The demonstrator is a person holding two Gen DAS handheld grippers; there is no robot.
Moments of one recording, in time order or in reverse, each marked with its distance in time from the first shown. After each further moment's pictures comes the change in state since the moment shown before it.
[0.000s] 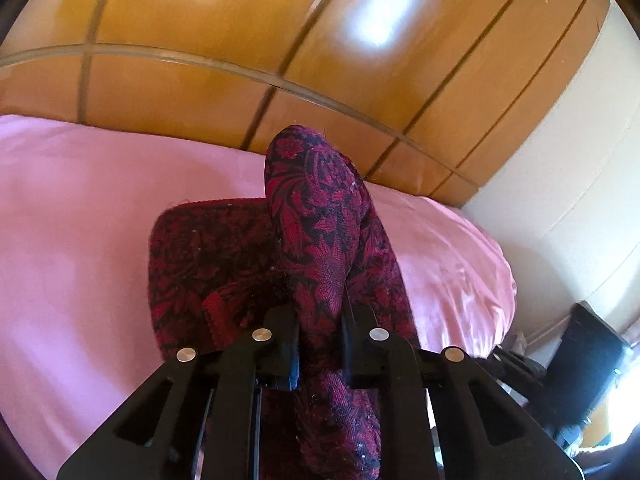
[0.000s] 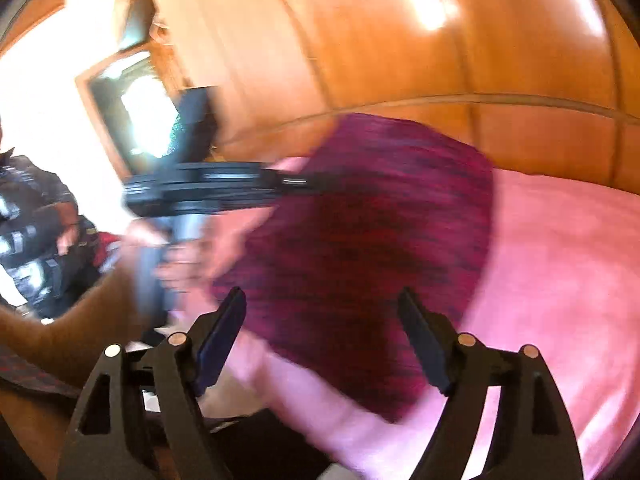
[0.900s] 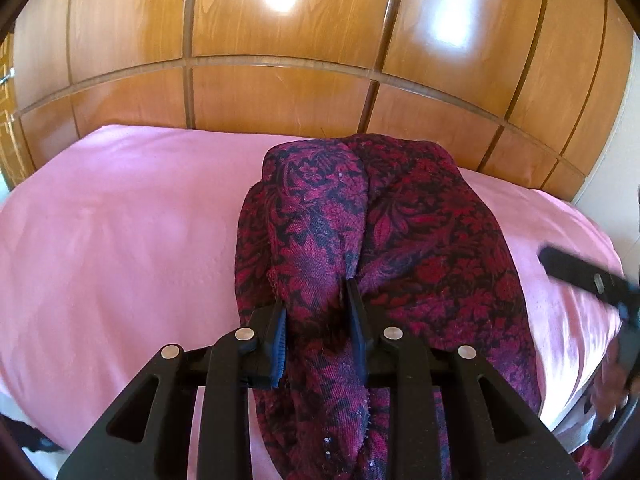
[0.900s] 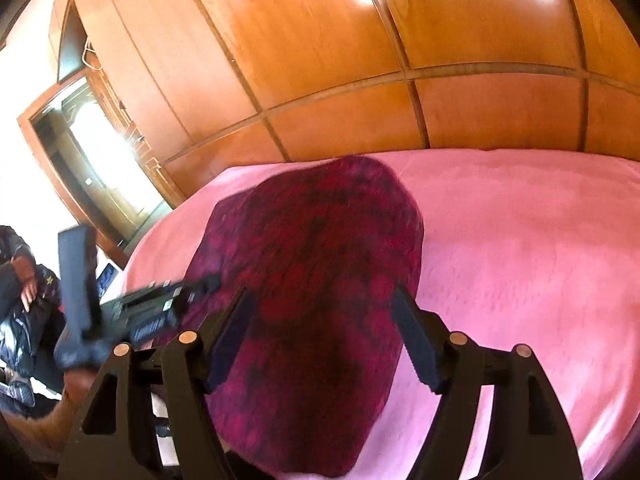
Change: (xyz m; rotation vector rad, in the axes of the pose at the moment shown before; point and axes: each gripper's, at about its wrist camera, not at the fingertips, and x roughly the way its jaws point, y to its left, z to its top) left arm 0.009 -0.002 -0.058 0.039 -0.073 0.453; right arm 0.044 -0.060 0.037 0.146 0.018 -0.110
